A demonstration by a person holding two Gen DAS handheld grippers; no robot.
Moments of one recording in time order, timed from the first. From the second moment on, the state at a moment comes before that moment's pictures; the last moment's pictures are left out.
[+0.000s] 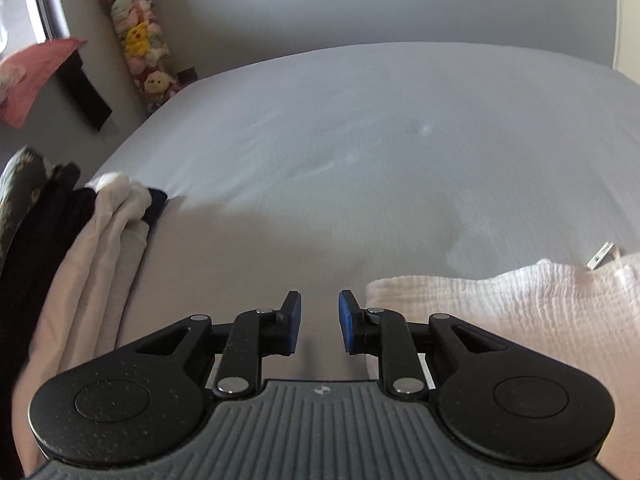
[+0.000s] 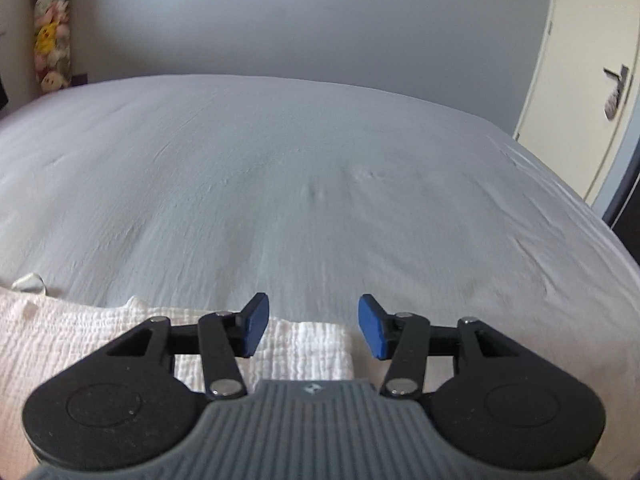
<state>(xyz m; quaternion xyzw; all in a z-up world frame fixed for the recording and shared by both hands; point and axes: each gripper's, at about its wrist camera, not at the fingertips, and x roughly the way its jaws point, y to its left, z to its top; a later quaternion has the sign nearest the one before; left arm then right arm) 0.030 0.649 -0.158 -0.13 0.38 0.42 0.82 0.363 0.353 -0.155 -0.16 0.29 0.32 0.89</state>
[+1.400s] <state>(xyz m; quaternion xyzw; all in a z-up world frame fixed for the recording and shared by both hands) -0.165 0.499 -0.201 -0.55 0.23 0.42 0.68 0.232 0.115 -0.226 0.31 0.51 0.23 0.77</state>
